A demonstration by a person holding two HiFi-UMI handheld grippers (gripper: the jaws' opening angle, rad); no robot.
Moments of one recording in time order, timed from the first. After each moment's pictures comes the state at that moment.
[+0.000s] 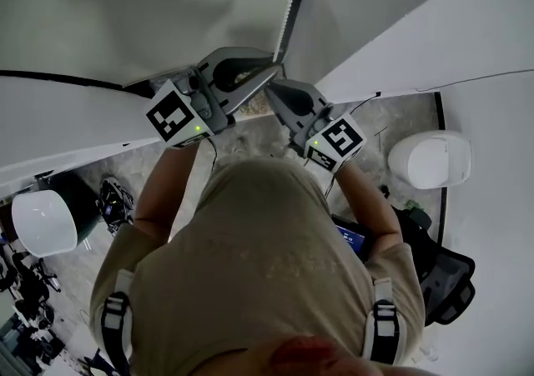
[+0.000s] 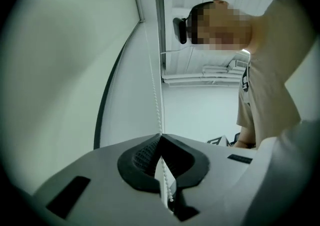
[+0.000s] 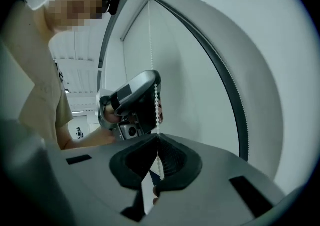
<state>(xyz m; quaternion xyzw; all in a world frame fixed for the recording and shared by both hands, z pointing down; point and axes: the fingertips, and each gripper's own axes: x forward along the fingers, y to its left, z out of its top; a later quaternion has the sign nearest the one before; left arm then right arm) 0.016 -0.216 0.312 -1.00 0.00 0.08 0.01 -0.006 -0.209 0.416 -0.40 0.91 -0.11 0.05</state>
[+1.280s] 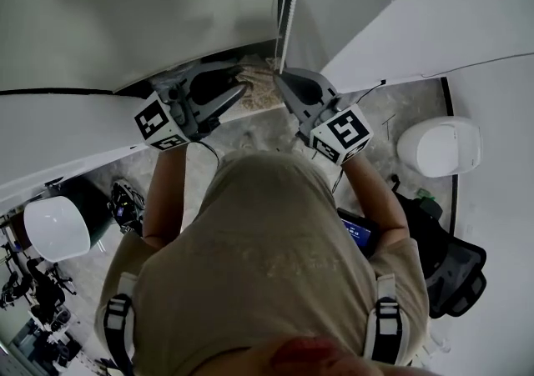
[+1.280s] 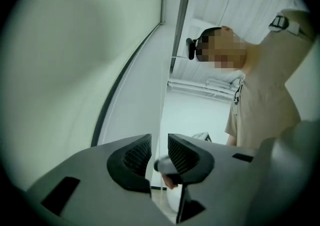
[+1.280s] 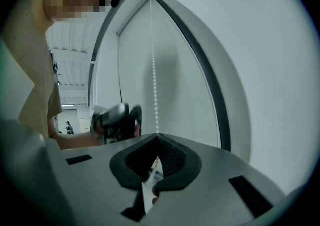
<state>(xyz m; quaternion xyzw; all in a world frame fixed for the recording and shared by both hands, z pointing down) -0.020 -0.215 0.370 -0.99 -0.04 0.07 -0.09 0.028 -0.219 0.417 -0.45 0.89 -0.09 0.03</state>
